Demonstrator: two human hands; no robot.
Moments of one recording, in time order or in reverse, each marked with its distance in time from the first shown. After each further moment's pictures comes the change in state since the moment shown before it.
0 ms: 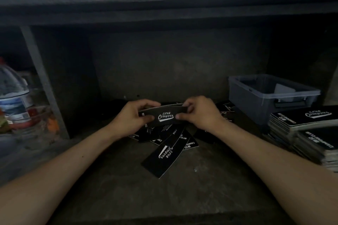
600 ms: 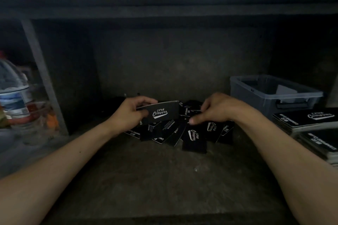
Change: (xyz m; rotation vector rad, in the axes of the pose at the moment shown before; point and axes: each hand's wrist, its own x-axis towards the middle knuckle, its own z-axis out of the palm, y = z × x) left_hand 0.006 -0.004 -0.001 -0.043 0.054 -0.053; right_hand -0.003 0.000 -0.049 -0.249 -0.312 0.296
